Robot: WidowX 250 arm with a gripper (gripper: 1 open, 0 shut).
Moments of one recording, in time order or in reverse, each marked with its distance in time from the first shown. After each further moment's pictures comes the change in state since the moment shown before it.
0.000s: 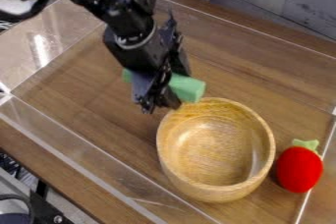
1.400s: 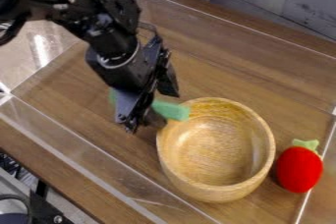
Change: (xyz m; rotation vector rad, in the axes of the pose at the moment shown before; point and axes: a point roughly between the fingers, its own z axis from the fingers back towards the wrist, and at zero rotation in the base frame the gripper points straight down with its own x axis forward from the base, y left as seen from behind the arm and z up) arm 0.008 0.024 0.008 0.003 -0.005 0.027
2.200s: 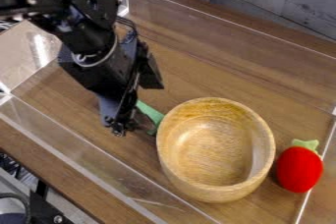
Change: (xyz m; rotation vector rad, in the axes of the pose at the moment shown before) arm 0.002 0.010 0.027 -0.038 -0.027 0.204
